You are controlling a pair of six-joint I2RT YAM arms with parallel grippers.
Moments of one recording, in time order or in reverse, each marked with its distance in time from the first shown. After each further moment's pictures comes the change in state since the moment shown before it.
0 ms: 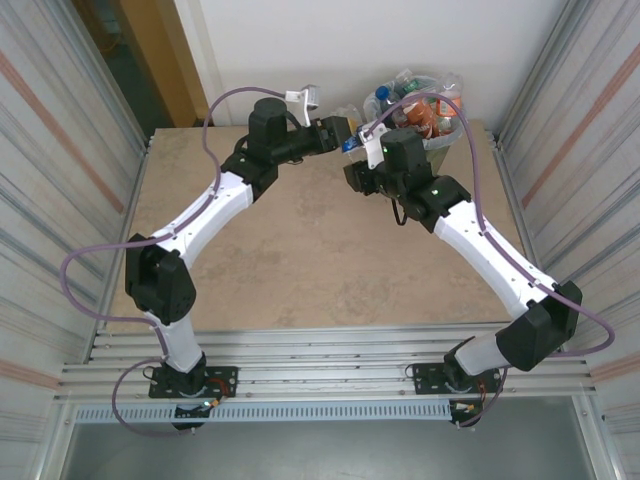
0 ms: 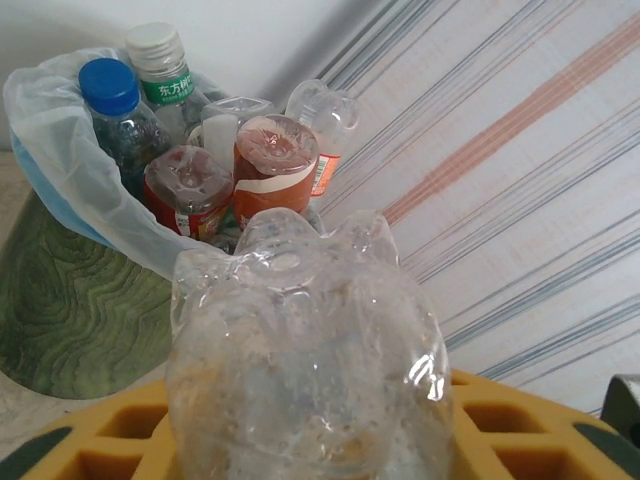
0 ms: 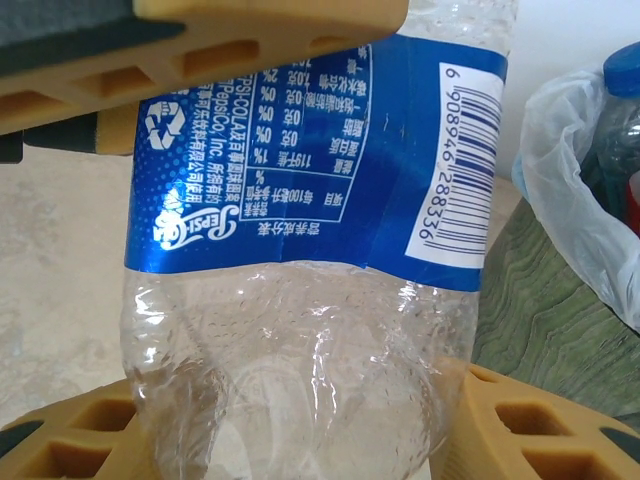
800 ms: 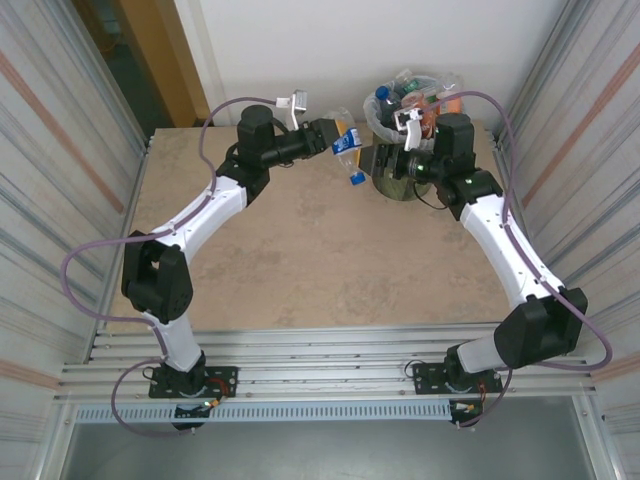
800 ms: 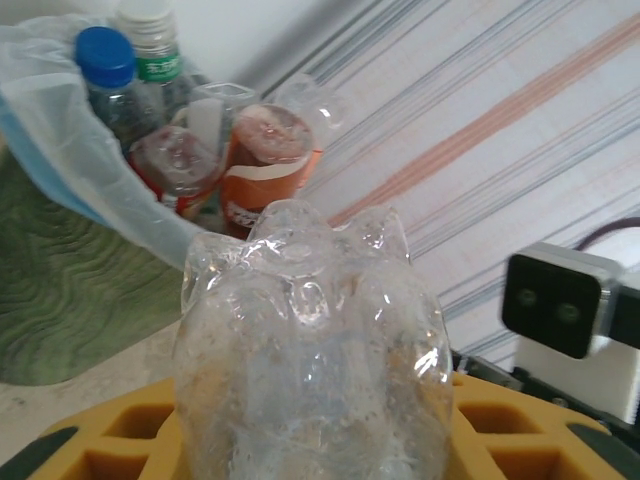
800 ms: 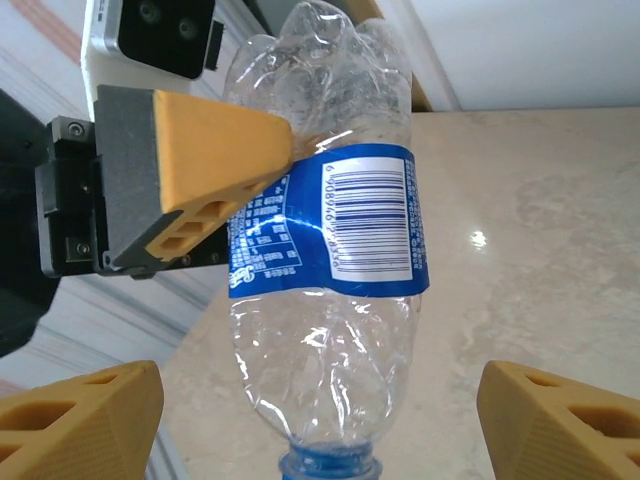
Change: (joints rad) left arm 0.064 -0.008 -0.122 0.211 0.158 -0.161; right arm -0.302 -0.007 -0.062 0.193 -0.787 0.408
